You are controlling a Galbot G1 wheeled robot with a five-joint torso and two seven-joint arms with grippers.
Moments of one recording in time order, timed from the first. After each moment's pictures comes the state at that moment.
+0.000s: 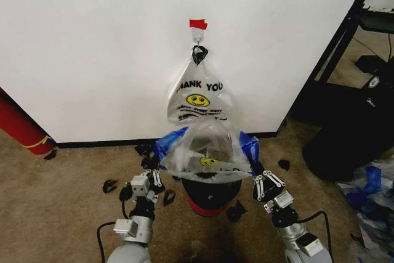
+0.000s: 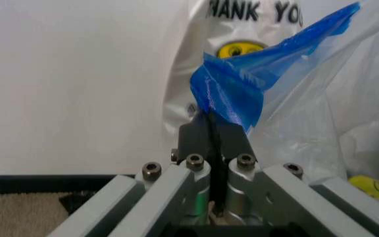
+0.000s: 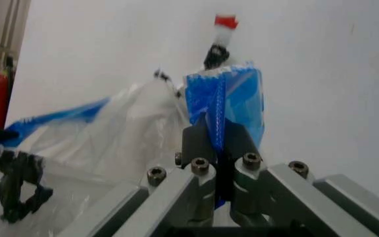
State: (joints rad) left arm 1.54 -1.18 -0.16 -2.00 -0.21 -0.34 -0.33; right arm -1.53 1.24 0.47 1.81 0.15 0.83 -0.30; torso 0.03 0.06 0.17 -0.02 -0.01
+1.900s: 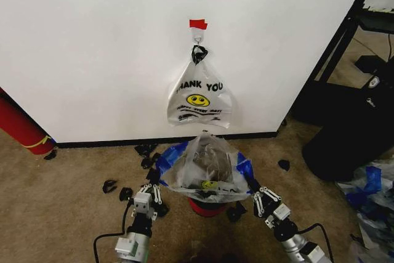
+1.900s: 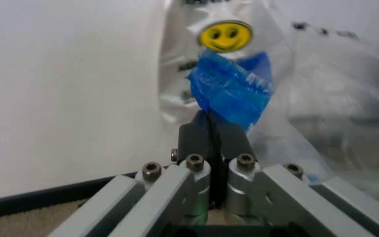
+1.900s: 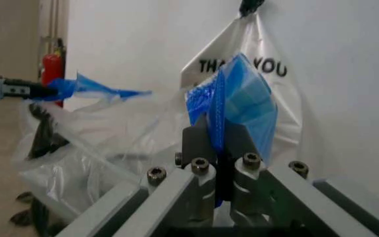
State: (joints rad) left arm 1.61 -1.10 -0.18 -1.97 -0.05 -0.41 -0.32; right arm -1.54 1.23 0.52 1.66 0.37 0.82 -0.64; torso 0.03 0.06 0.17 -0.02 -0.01
